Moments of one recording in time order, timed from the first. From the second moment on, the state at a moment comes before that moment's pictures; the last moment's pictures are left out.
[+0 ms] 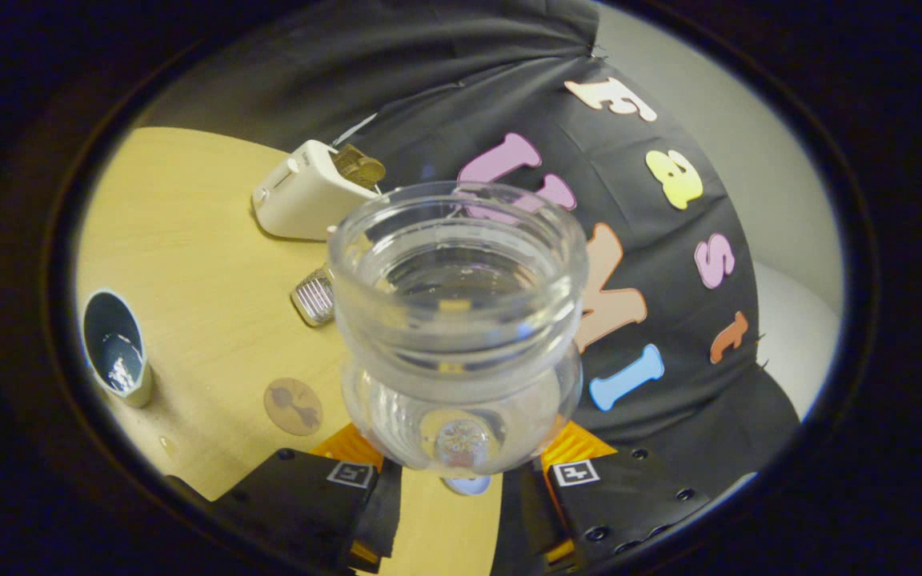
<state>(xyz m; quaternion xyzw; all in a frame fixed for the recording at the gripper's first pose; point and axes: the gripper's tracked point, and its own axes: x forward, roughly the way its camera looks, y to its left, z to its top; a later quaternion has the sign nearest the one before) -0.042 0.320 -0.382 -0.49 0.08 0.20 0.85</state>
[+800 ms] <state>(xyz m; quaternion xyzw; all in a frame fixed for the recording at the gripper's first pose) -0.033 0.291 -0.430 -0.24 0.30 0.23 0.90</state>
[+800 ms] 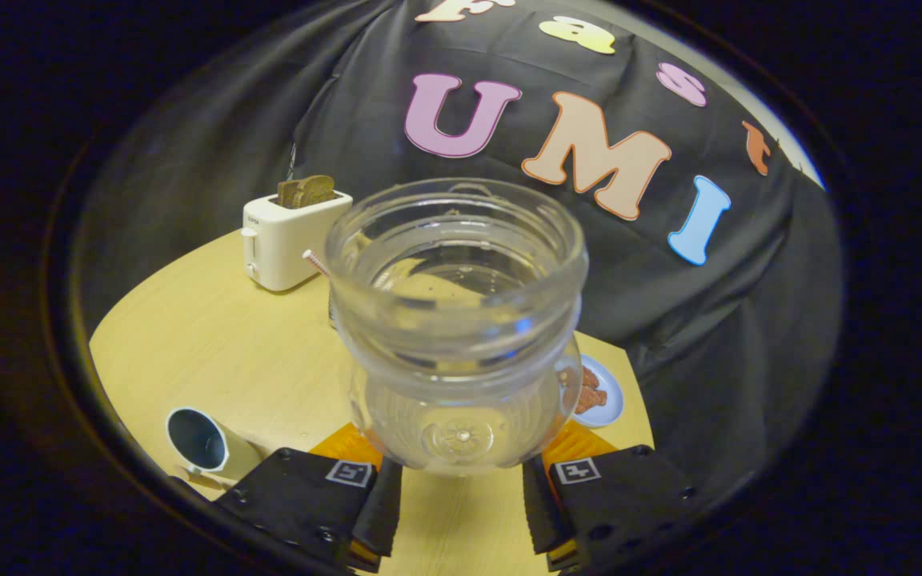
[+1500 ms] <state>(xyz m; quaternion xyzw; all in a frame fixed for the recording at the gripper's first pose) -0.057 0.321 -0.451 -0.17 0.36 0.31 0.86</state>
